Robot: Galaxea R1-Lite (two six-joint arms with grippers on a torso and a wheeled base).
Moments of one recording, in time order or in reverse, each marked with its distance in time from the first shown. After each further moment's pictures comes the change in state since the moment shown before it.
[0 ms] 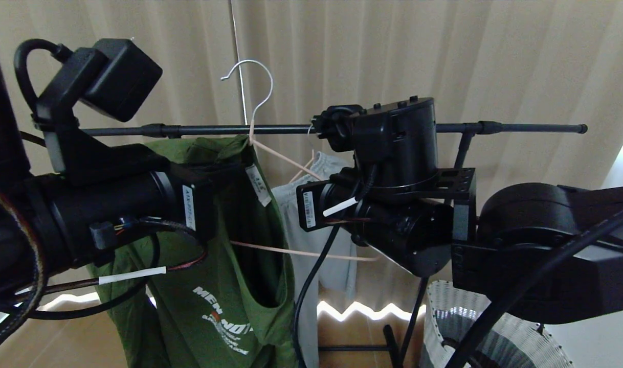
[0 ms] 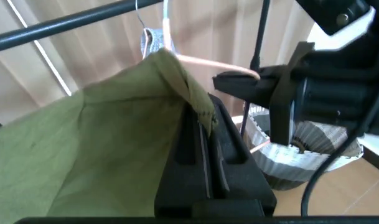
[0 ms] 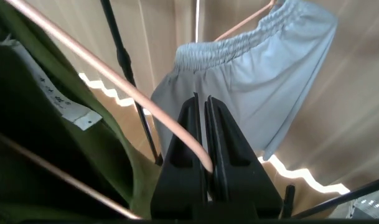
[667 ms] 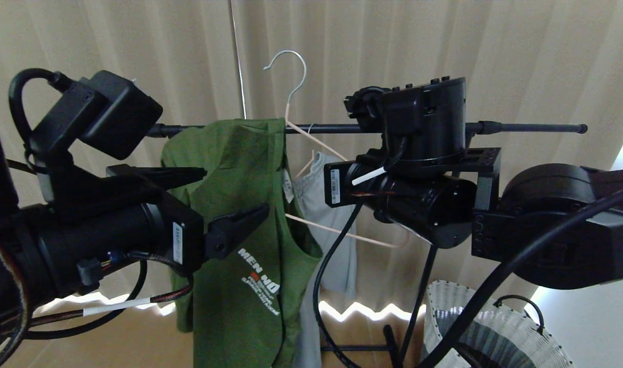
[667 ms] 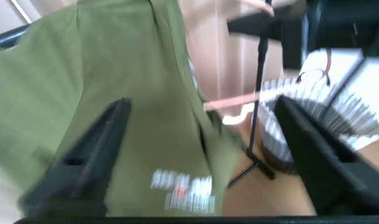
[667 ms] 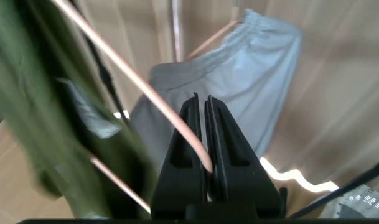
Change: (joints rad) left arm 0.000 -0.044 0.087 -0.010 -0.004 0.104; right arm -0.094 -0.027 -0.001 0.000 -0.012 -0.004
